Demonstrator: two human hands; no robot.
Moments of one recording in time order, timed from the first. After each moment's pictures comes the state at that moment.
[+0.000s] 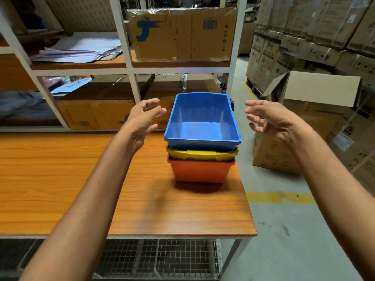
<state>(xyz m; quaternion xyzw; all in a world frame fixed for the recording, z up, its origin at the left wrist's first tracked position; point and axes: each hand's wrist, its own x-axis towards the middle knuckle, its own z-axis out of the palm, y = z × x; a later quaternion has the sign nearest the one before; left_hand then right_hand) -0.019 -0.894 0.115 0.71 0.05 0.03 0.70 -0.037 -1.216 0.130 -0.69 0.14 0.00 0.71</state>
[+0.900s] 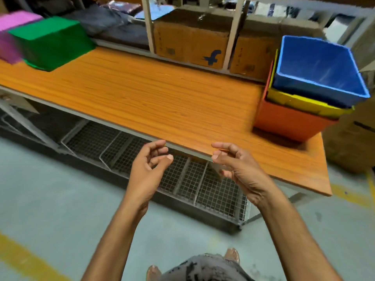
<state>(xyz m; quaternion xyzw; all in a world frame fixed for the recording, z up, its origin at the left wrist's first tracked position) -0.350 -0.715 -0.037 0.68 0.21 0.11 0.69 -0.266 -0.933 -0.014 -0.67 0.02 0.27 0.69</state>
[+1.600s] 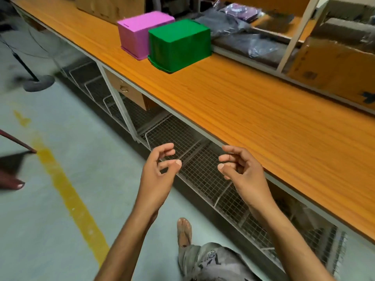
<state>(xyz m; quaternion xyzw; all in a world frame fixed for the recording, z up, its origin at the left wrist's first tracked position) -0.411 -0.354 -0.052 0.67 0.32 0.24 0.62 -0.279 -0.524 -0.051 -0.70 -0.19 0.24 0.64</state>
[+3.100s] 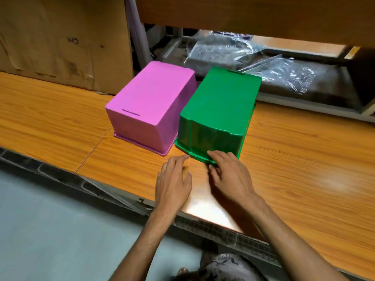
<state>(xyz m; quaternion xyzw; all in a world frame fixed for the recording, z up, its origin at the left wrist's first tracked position) -0.047 0.272 -0.118 0.95 0.11 0.11 0.27 0.026 0.098 -0.121 -0.95 -0.24 -0.07 0.19</state>
